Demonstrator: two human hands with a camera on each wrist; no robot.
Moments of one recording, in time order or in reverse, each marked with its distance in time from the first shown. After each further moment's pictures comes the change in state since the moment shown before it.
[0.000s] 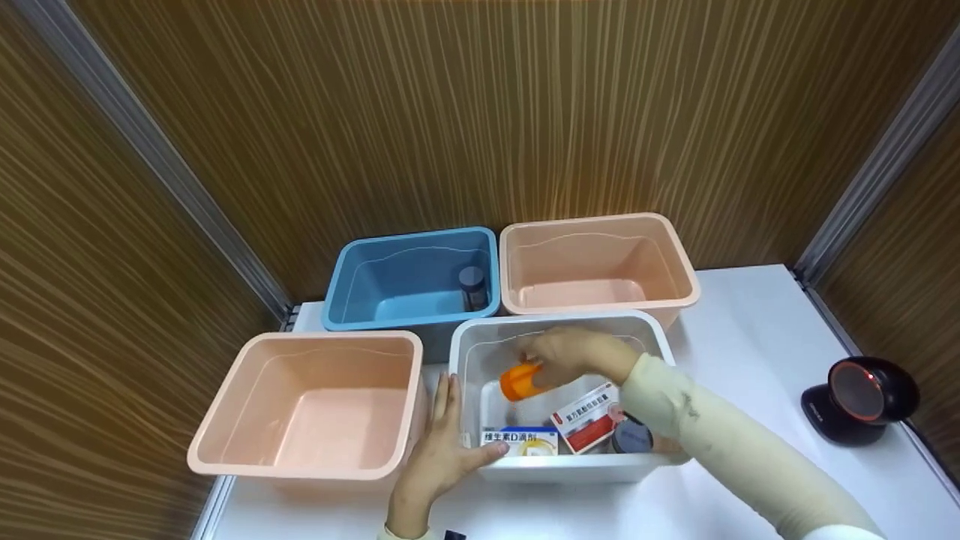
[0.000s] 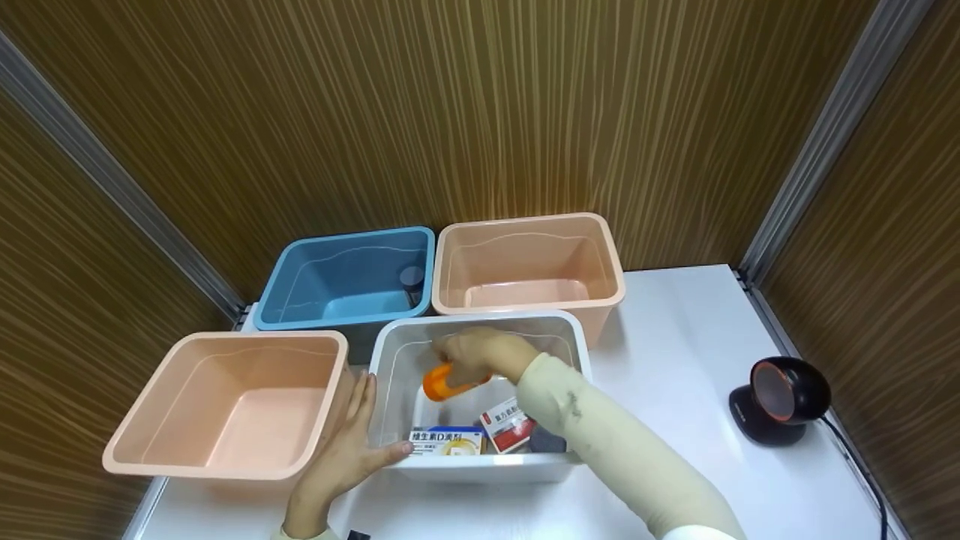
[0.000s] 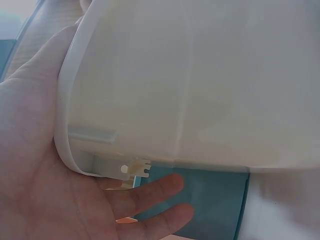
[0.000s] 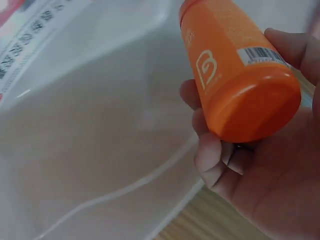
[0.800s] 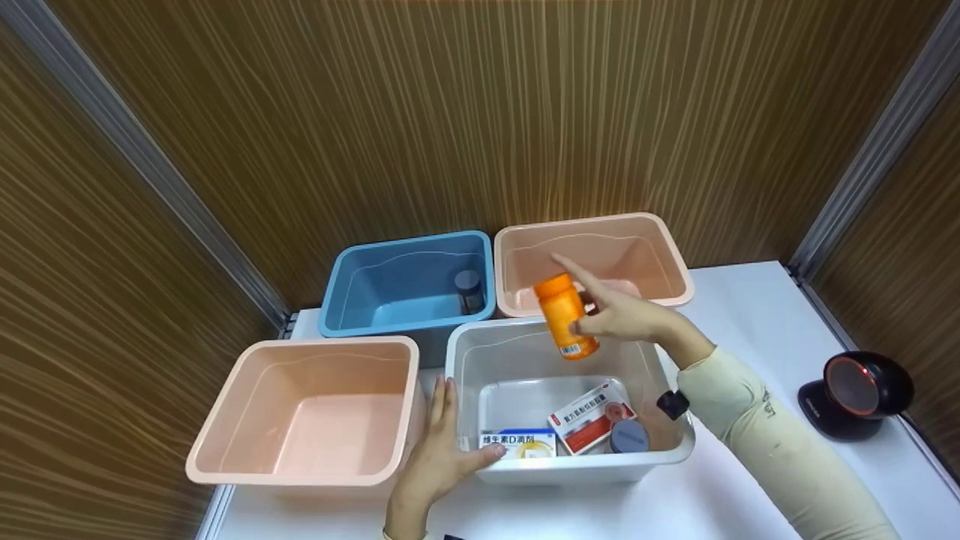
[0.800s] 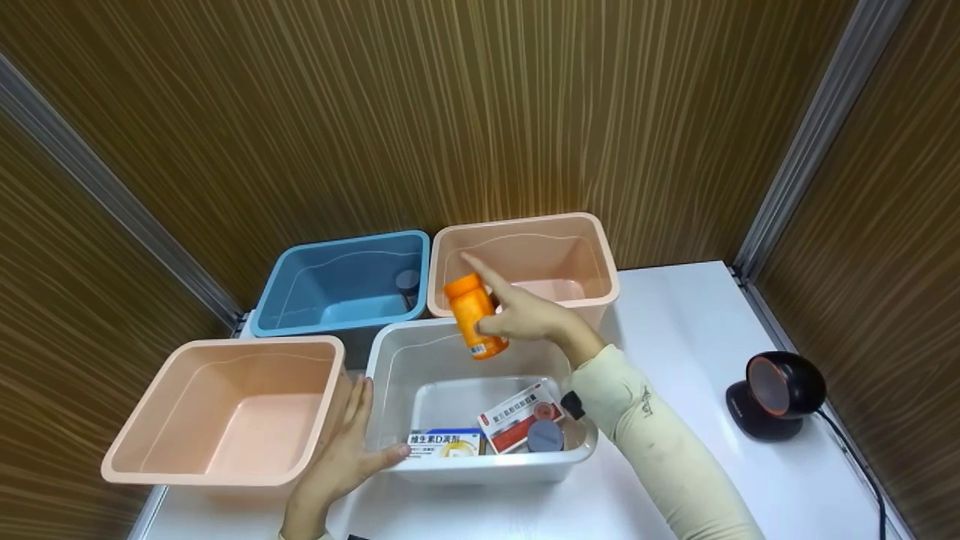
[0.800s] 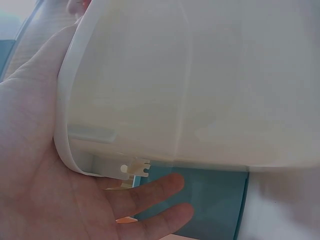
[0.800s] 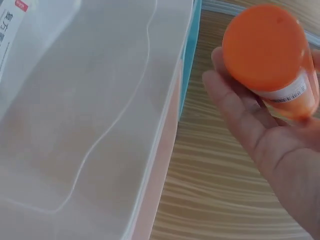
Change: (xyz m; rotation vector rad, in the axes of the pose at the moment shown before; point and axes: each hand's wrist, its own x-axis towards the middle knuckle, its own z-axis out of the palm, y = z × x) left_hand 0.001 0.001 0.000 -0.020 0.017 -0.028; right_hand -0.063 0.049 -0.039 0.785 0.292 -0.072
